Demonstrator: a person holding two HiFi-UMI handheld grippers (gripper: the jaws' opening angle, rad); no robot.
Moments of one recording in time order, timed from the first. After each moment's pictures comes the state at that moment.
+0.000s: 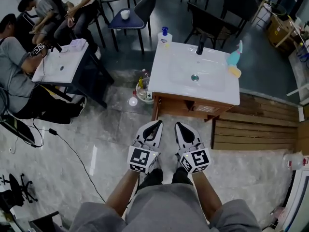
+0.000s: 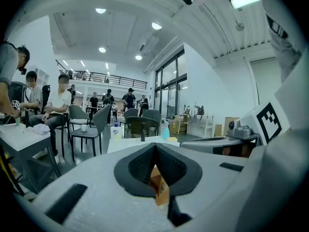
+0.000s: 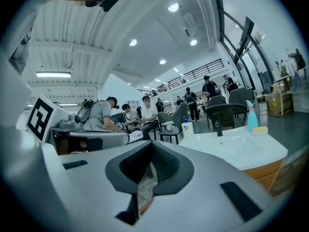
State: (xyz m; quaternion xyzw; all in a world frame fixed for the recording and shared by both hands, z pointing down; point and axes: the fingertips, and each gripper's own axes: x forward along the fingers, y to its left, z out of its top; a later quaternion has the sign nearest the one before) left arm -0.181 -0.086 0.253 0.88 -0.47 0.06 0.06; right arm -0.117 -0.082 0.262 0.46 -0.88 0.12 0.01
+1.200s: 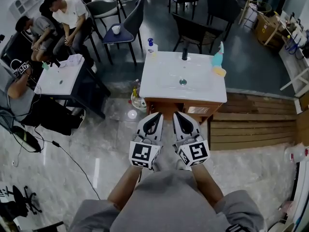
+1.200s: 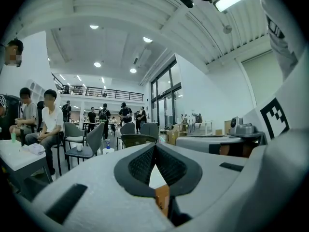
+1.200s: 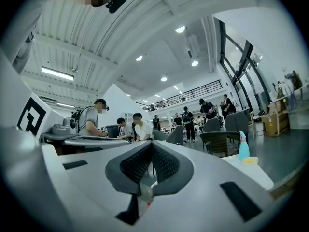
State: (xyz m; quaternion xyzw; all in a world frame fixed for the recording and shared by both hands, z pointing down) left arm -0.123 -0.076 0.163 0.88 -0.47 0.02 -0.01; right arm -0.070 -0.075 0.161 0.49 -0.87 0.03 -0.05
